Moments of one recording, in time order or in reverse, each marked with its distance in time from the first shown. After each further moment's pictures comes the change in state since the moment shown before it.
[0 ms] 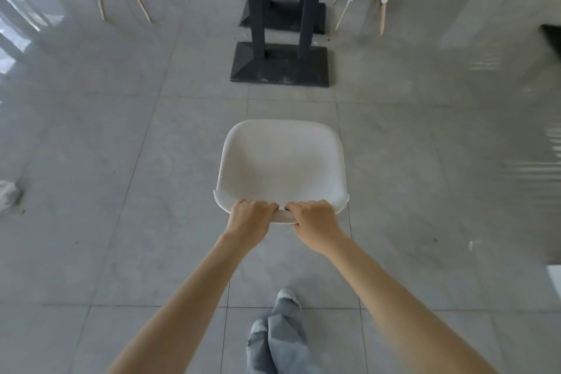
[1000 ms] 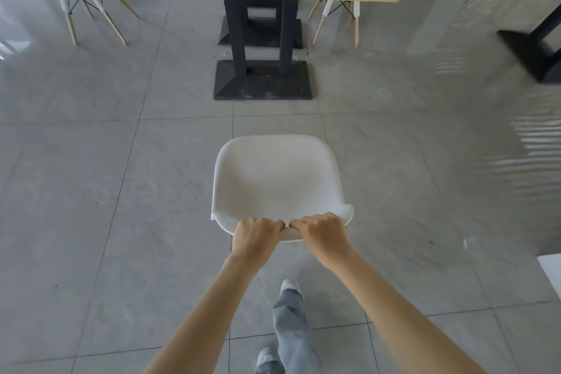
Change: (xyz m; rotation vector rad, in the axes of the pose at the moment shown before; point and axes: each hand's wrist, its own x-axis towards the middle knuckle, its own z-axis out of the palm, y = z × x) left_hand 0.022 -0.013 0.002 0.176 0.016 0.083; right_hand 0.022 0.002 0.010 -0.234 0.045 0.090
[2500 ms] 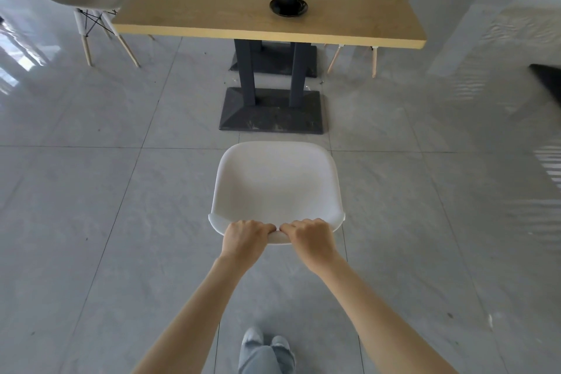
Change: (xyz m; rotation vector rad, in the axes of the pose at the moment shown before) left_hand 0.197 -0.058 -0.064 -0.055 0.031 -0.087; right_hand 0.197 0.098 -0.017 0.051 0.028 -0.038
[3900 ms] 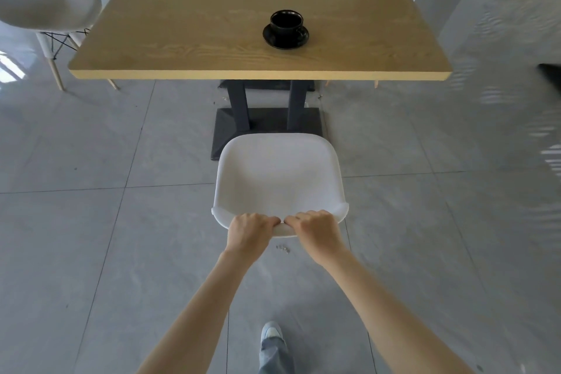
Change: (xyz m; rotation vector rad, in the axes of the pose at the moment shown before) left_hand 0.236 -0.087 -0.071 0.016 -0.014 0.041; right_hand 0.239 0.088 -0.021 -0.001 -0.025 0.040
